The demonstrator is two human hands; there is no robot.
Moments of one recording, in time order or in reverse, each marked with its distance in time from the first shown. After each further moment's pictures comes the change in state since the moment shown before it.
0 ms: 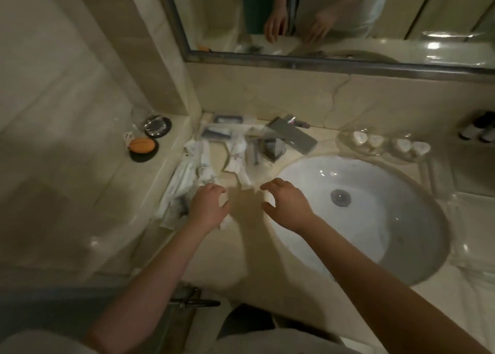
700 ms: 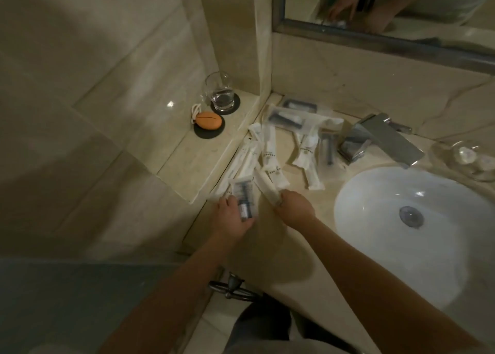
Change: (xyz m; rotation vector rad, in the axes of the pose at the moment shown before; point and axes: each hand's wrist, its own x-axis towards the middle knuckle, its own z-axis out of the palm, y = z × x) left_hand -0.013 -0.120 0.027 -0.097 -0.024 -0.354; right_hand 0.091 -0.074 0.124 -0.040 -0.297 0.217
